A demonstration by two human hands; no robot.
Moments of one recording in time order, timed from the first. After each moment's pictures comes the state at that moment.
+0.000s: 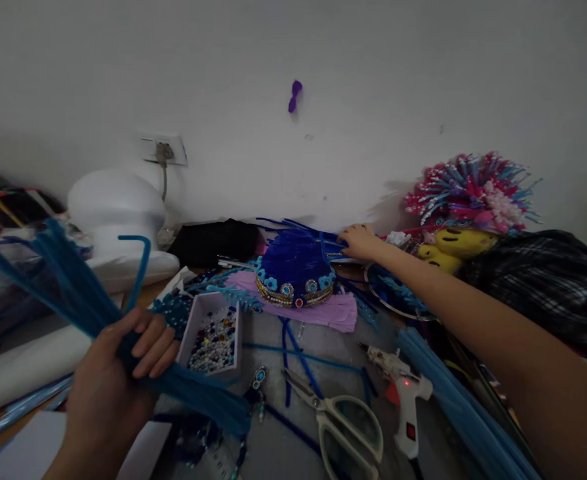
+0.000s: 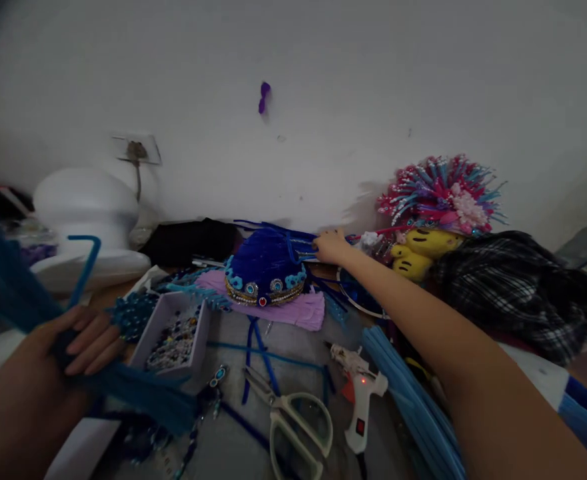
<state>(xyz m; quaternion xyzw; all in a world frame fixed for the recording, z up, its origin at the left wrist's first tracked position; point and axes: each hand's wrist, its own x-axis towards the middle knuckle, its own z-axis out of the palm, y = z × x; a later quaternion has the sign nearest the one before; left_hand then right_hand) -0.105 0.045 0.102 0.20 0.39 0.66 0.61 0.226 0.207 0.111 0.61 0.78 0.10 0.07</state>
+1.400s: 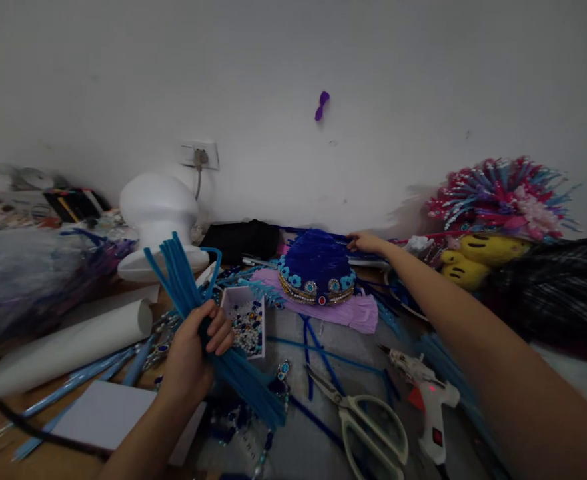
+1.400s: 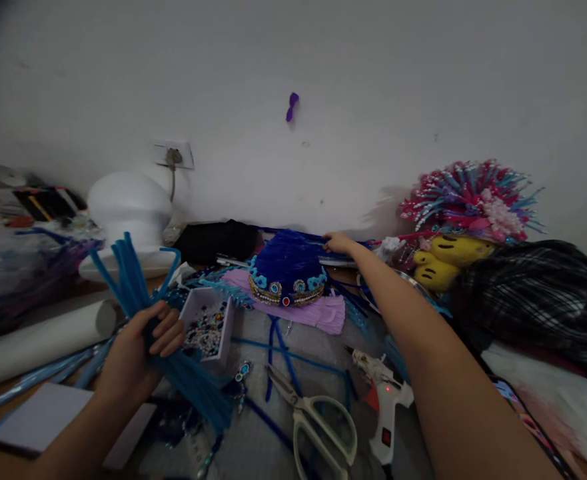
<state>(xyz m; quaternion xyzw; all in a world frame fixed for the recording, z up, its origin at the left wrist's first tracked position) -0.100 0.057 0.072 0.21 0.34 0.65 0.65 0.216 0.254 0.091 0.69 0.69 -0.19 -0.13</state>
